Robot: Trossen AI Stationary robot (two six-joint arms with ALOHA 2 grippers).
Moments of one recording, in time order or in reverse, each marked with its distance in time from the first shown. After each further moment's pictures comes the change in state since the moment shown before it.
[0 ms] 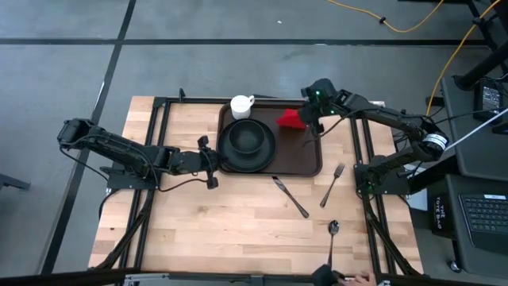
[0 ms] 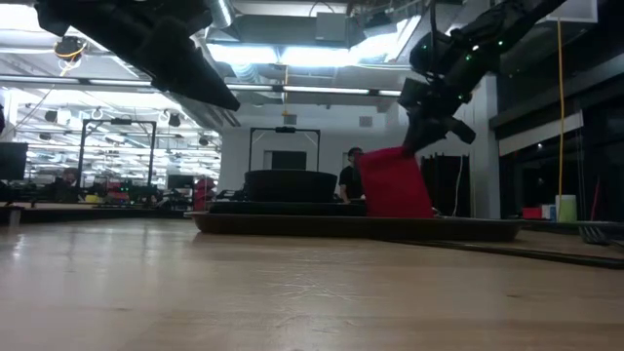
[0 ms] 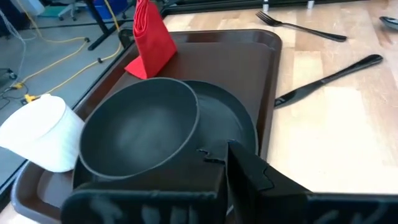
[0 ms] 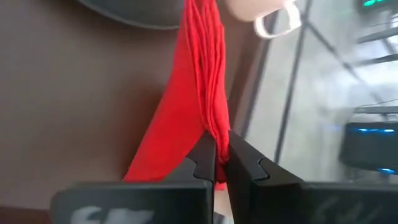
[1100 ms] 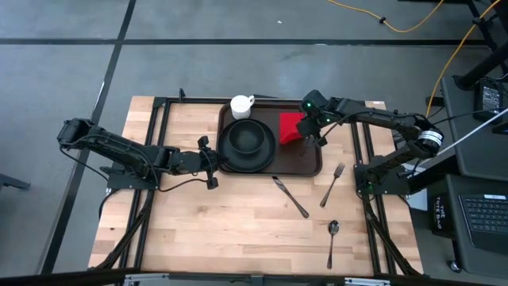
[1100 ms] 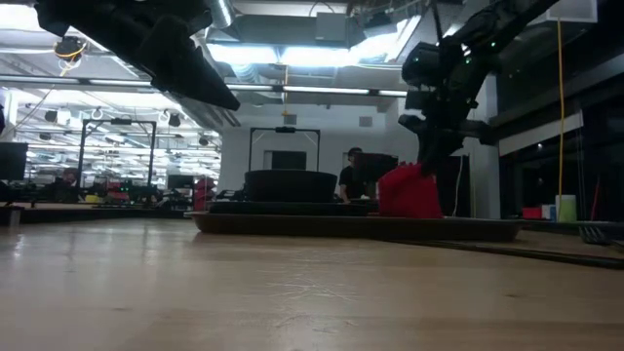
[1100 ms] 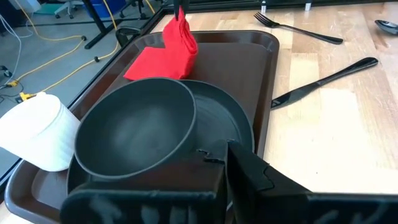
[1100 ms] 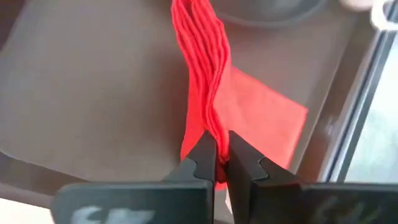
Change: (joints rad) left arm 0.000 0.000 0.000 0.002 0.007 -0.016; right arm 0.101 0.048 0.000 -0.204 -0.011 0.094
